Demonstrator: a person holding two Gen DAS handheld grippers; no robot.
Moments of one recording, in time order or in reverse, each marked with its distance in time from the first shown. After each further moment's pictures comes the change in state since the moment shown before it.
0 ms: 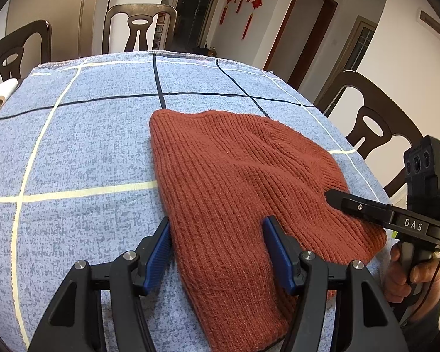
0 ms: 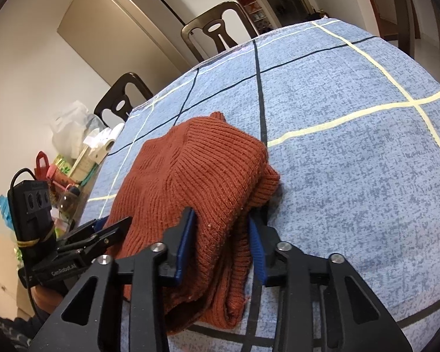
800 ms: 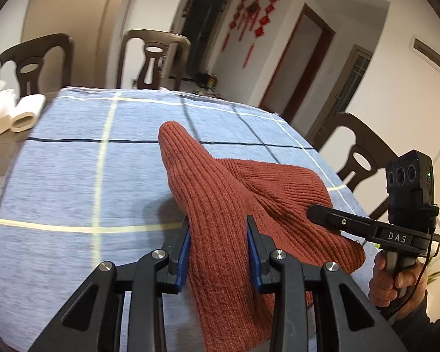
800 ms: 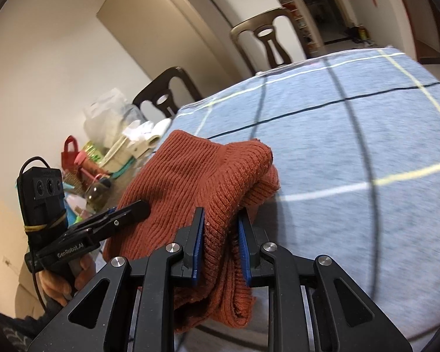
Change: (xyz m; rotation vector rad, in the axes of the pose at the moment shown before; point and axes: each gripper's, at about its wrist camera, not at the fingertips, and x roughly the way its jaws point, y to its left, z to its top) left arm -0.077 0.067 0.024 -0.047 -0.137 -0.031; right arm 0.024 0.090 0.017 -0.129 -0.004 0.132
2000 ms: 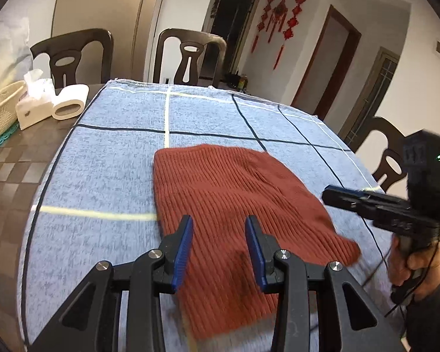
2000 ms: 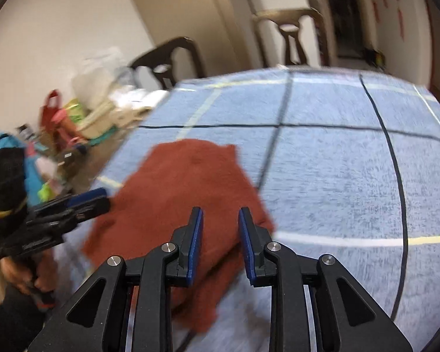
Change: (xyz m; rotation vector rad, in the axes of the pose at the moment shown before) left arm -0.019 0.046 -0.024 -0.026 -0.004 0.135; right arm 0.050 0.037 0.008 -0.231 0.078 -0.111
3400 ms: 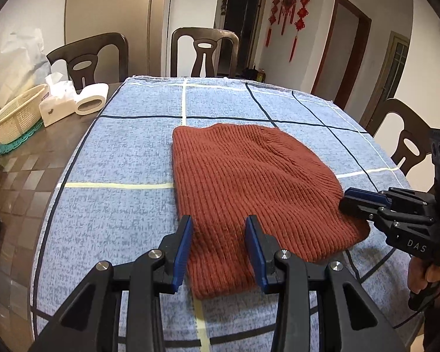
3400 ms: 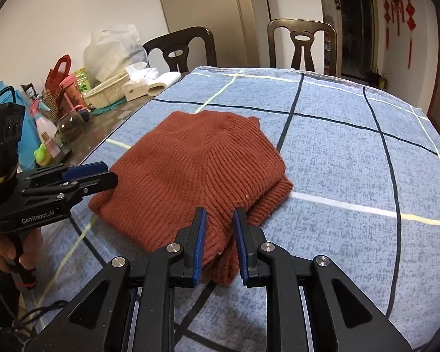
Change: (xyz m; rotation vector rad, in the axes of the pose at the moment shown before) left arm -0.002 -0.013 -0.018 0.035 0.017 0.143; right arm -0.003 0.029 -0.037 -0.119 0.016 -0.095
